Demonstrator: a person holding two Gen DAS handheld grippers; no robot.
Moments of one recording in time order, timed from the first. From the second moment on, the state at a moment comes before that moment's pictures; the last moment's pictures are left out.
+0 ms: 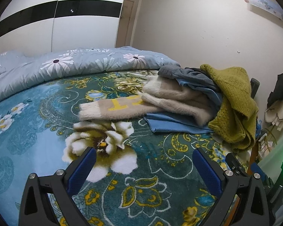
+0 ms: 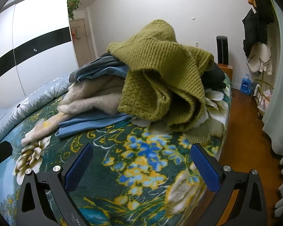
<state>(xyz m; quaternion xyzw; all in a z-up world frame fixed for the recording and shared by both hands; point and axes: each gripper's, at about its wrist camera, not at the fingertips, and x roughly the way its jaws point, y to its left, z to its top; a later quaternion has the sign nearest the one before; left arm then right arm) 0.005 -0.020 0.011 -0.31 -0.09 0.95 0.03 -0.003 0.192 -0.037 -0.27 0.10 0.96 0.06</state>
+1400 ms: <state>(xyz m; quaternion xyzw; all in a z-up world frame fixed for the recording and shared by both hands) 0.031 -0.118 0.023 -0.28 -0.28 0.92 -0.03 -0.103 0.241 0.220 -0.19 0.06 0.98 -0.05</state>
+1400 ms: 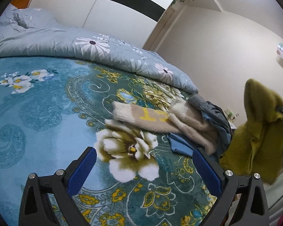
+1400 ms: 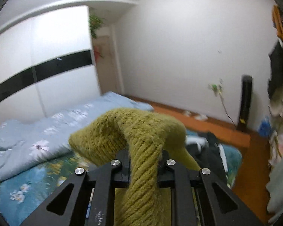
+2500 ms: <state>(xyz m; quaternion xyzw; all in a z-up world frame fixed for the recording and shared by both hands) 0.275 -0.305 0.064 -0.19 -0.22 0.90 -0.32 -0.044 -0.088 0.096 -0.38 -0.02 0.83 -0.41</state>
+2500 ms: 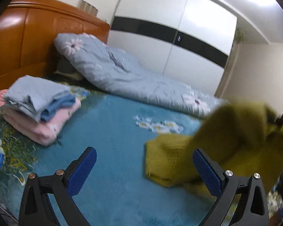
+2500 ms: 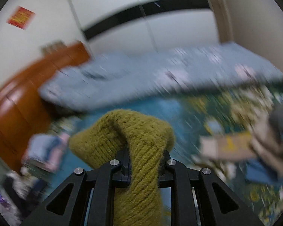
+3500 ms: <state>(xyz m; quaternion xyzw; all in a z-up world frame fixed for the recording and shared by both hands) 0.166 -0.277 -0.002 -0.34 -0.20 0.89 -0.22 -0.055 0.037 0.030 -0.39 -0.05 0.84 -0.37</state>
